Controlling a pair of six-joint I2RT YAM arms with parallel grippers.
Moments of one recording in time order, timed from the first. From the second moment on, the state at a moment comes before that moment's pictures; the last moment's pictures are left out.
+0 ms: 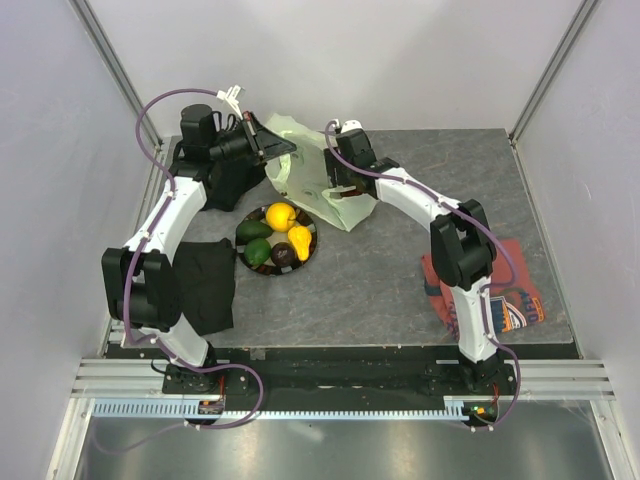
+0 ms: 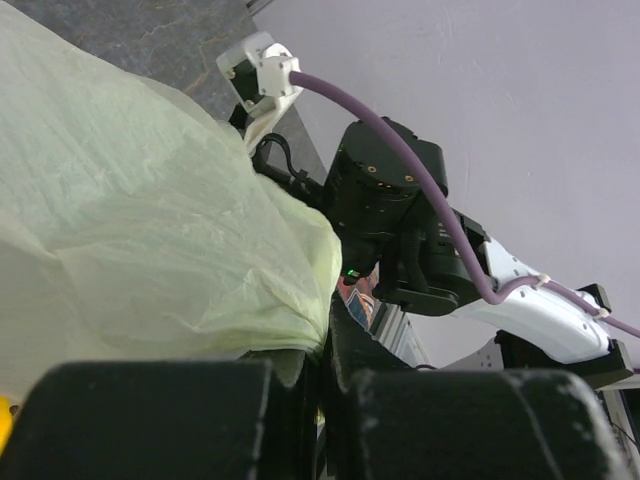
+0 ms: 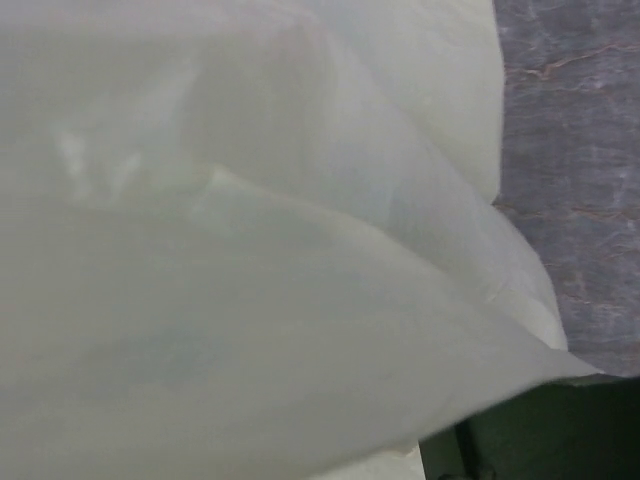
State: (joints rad) left arm -0.13 1.66 1.44 0.04 0.89 -0.78; right arm 0.54 2.16 1.81 -0.32 0.26 0.22
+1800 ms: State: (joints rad) left arm -0.14 1.67 1.48 -0.13 0.79 -0.67; right arm 0.85 1.86 1.43 -0.26 0.07 0.44
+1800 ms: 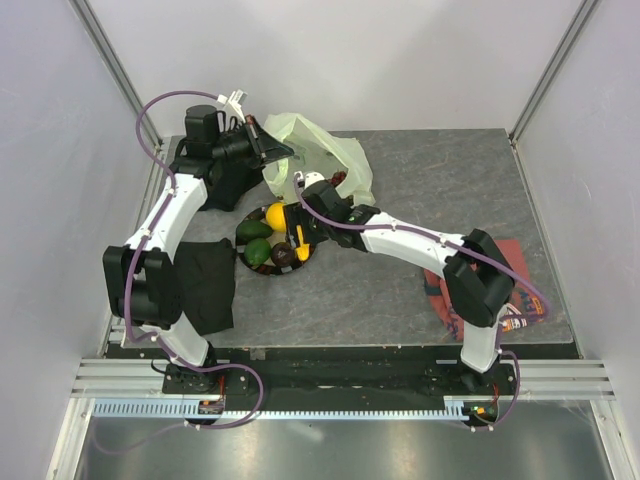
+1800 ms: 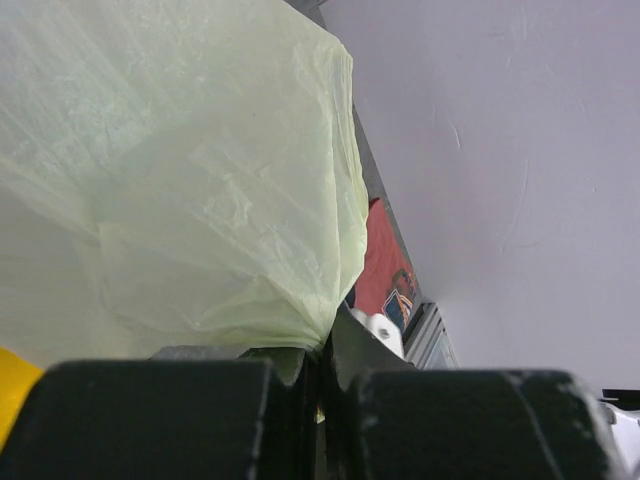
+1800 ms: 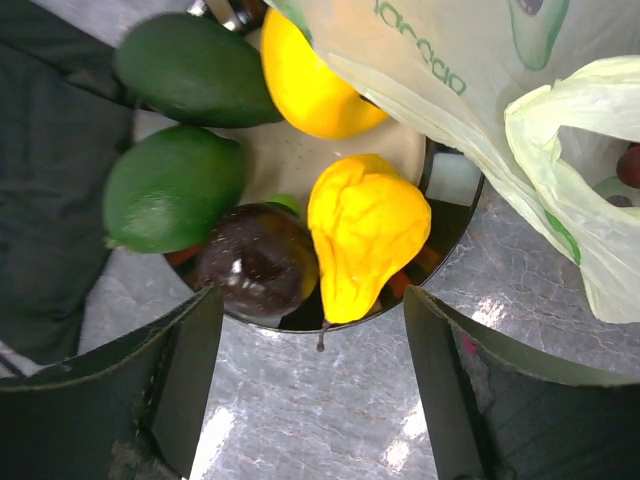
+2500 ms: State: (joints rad) left arm -0.14 1.67 1.48 -0.13 0.79 -0.66; right arm 0.78 2.08 1.60 -0.31 0.05 0.49
